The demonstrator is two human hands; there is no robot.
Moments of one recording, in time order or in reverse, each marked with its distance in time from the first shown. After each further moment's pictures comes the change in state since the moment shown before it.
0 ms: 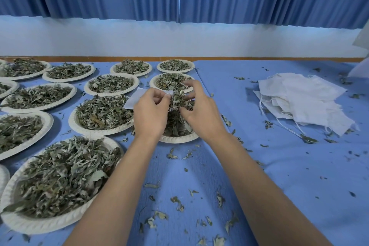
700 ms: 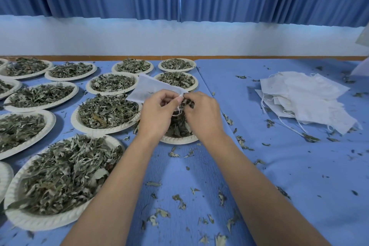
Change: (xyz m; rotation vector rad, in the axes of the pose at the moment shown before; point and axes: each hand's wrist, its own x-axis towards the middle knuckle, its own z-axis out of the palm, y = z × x) left_hand -0.008 -0.001 -0.002 -0.333 -0.239 0.042; right_hand -0.003 -0.008 0.008 -0.159 0.113 0.018
